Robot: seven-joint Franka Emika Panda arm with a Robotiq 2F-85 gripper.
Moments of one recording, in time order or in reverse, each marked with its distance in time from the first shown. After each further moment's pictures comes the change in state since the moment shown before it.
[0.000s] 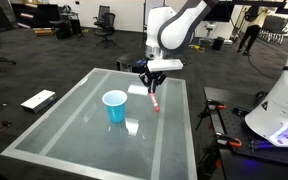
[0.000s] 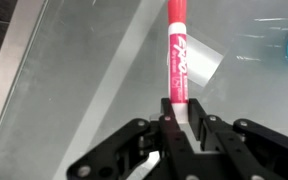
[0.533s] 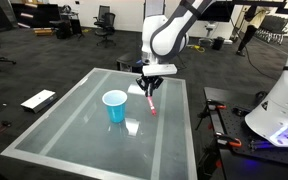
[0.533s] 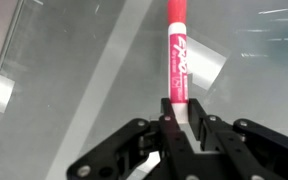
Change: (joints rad) arm 0.000 0.103 -0.004 0.074 0.045 0.000 -0.016
